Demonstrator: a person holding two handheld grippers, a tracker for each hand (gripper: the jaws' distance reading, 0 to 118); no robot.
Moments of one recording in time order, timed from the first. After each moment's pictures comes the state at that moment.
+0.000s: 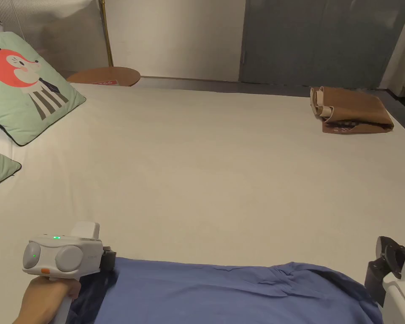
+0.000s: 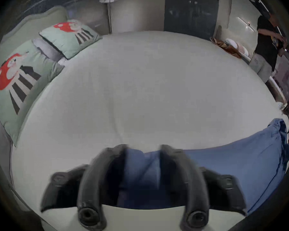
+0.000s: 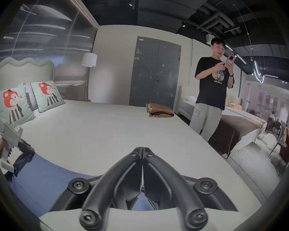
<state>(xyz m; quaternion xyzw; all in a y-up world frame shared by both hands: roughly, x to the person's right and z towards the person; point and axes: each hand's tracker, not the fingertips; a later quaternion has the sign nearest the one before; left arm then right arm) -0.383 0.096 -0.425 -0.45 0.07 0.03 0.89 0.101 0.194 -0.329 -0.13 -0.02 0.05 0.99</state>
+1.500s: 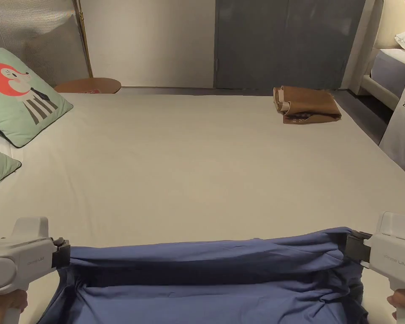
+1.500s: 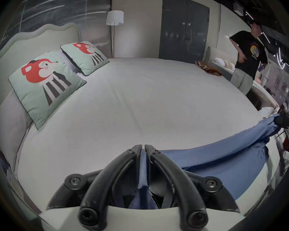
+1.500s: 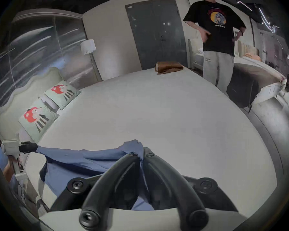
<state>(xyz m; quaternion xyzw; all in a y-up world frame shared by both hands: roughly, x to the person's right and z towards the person) -0.391 0.182 -0.225 -0.35 0.06 0.05 0.93 0.201 0.200 -0.252 -0.31 0.08 -0.09 0.94</state>
